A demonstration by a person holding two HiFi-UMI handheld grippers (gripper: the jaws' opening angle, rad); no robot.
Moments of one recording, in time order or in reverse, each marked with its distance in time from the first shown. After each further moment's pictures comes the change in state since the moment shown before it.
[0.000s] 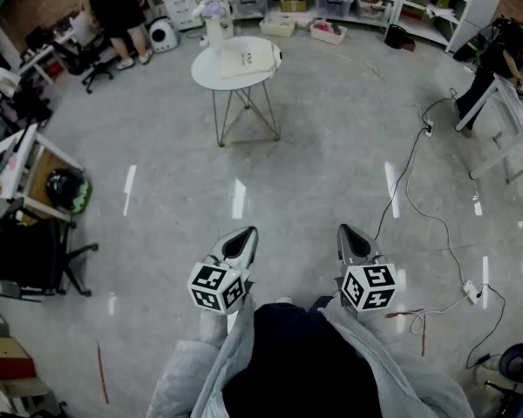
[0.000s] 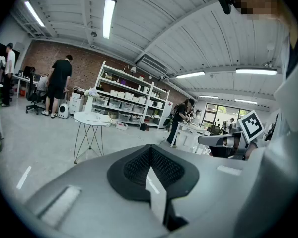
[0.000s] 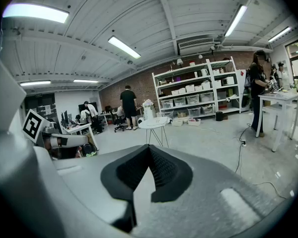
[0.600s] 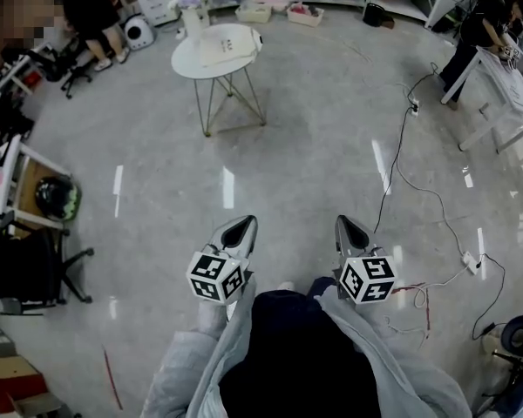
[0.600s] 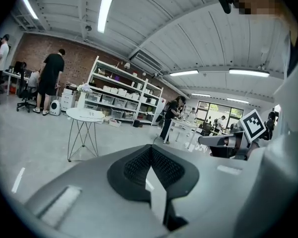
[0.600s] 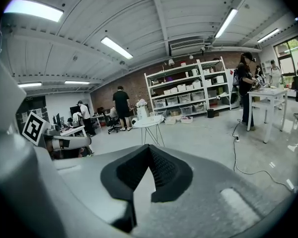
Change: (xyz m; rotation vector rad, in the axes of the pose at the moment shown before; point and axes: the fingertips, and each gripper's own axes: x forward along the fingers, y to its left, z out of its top) left arm -0.001 -0.001 -0.015 0.017 0.030 -0.069; right arm -0.015 0.010 -0.021 0.050 -0.009 -0.062
